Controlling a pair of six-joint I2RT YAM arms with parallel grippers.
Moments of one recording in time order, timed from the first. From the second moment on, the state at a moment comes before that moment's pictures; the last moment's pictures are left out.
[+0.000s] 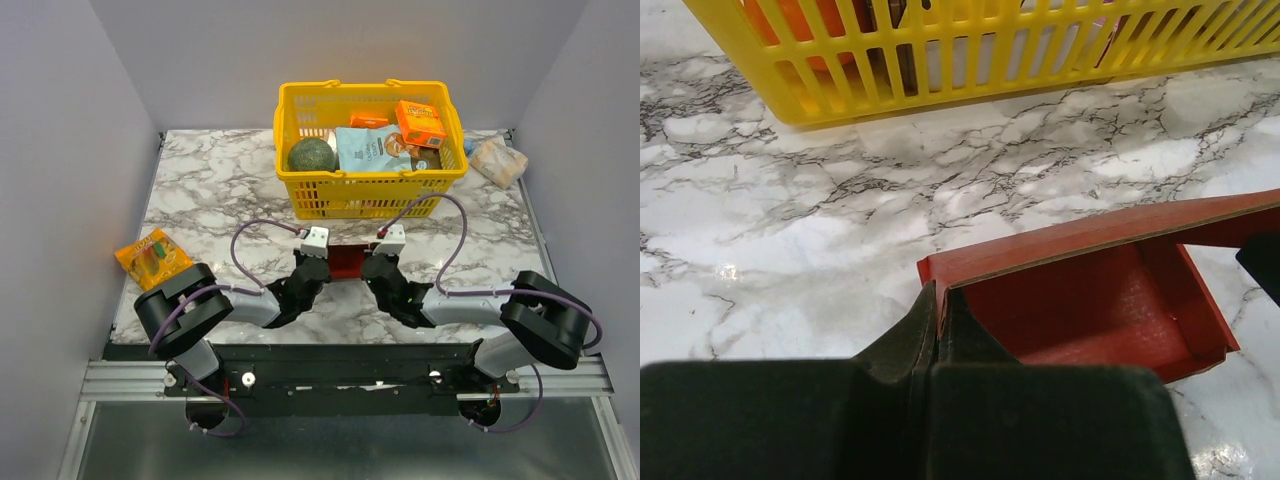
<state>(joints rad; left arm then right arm) -0.98 1.60 0.52 0.70 -0.68 -0.34 0.99 1.47 0.53 0.46 0.82 0.49</state>
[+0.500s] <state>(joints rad) -1.04 1.63 0.55 0.72 -0.63 -0.48 1.00 1.48 0.53 0.23 0.73 0.63</state>
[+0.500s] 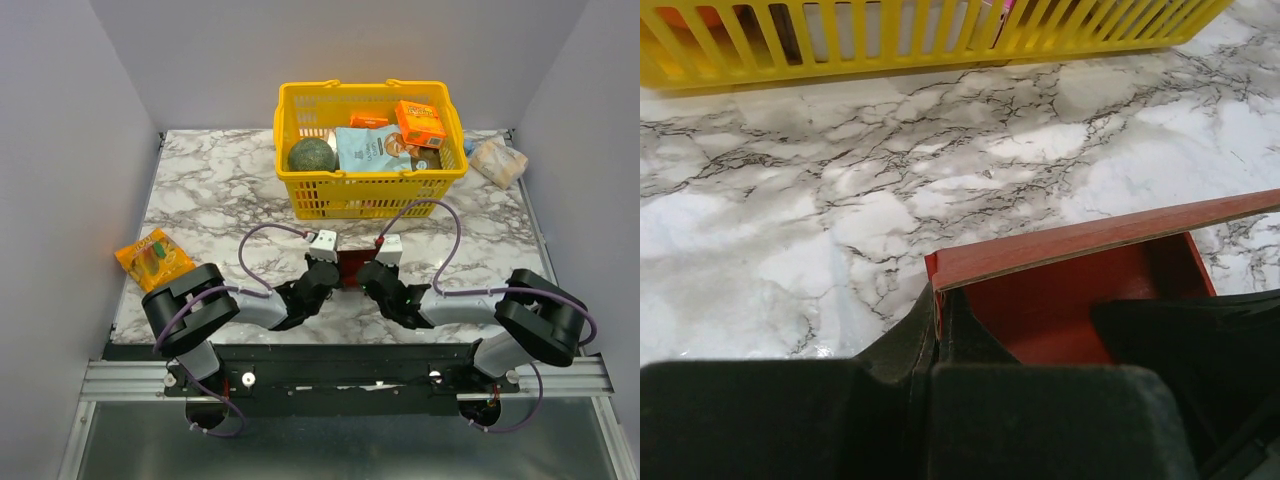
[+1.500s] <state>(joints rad) -0.84 1.34 0.52 0.32 -0.39 -0.07 0.77 1.23 0.60 0.16 0.18 0.37</state>
